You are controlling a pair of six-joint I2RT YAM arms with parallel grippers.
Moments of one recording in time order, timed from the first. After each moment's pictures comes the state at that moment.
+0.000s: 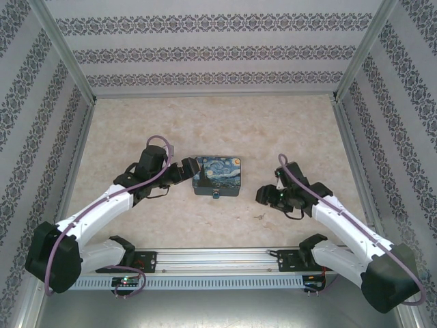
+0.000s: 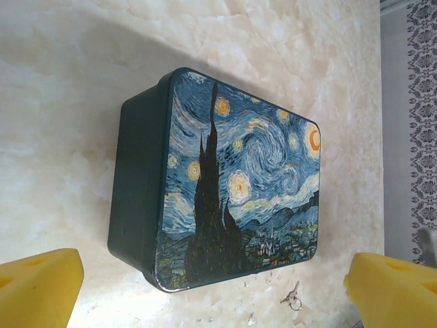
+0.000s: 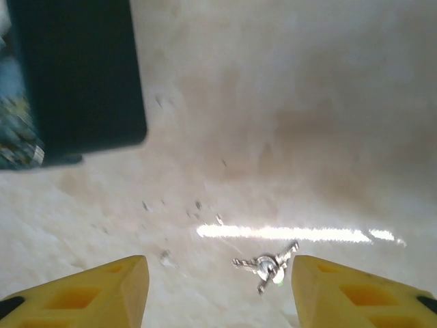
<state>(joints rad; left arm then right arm) -0.45 1.15 0.71 -0.27 0.27 -0.85 0.46 0.97 0.57 -0.71 -0.23 0.74</state>
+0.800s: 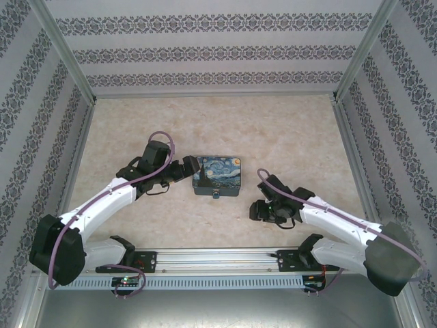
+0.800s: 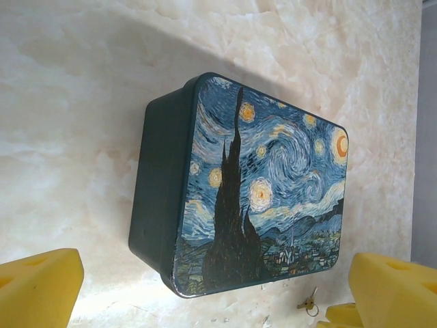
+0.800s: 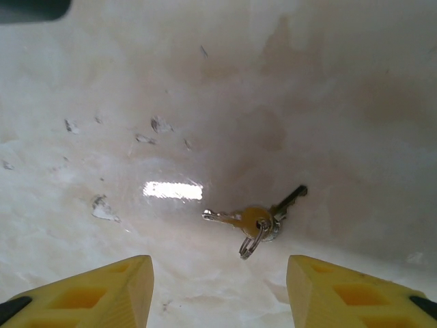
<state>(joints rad) -0.45 1.21 0.79 -0.38 0.23 -0.83 0.70 1.07 0.51 -0.68 -0.14 0.80</state>
